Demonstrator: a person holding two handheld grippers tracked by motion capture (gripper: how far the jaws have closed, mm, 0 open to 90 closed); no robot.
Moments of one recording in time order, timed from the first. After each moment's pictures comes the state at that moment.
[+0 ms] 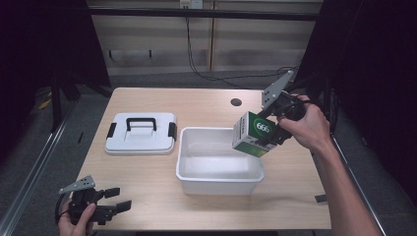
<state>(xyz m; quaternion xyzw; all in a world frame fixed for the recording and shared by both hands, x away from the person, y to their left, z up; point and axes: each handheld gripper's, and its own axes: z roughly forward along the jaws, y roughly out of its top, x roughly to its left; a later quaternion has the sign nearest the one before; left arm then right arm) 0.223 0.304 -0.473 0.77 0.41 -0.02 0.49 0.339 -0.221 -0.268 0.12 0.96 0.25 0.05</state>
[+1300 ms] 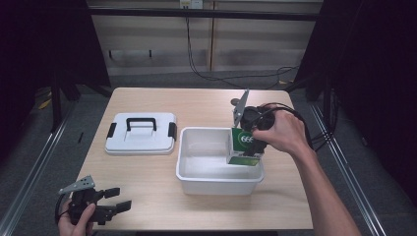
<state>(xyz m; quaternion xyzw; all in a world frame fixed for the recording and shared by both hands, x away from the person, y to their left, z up) 0.223 0.304 -0.473 0.77 0.41 -0.02 0.49 0.354 -0.166 -0.312 0.06 0.99 0.12 0.02</state>
